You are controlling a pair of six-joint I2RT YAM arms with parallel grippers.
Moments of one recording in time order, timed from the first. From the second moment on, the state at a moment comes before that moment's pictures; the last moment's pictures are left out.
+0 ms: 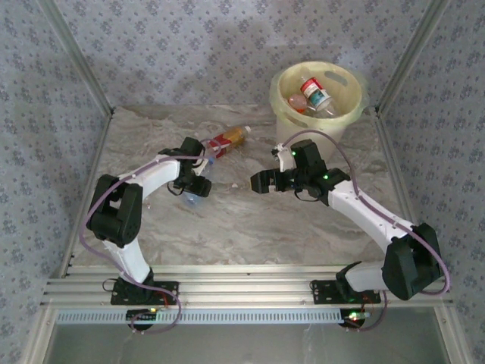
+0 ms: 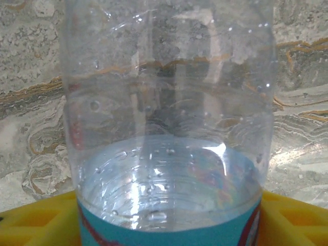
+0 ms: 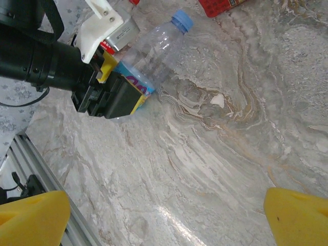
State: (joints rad) left arm -0.41 1.77 1.20 -0.74 -0.01 -0.05; right arm 0.51 1.33 0.98 -0.37 -0.46 0.35
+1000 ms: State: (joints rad) left arm -0.65 1.41 1.02 -0.26 0.38 -0.26; right arm 0.47 1.43 1.00 0.04 -0.52 0.88
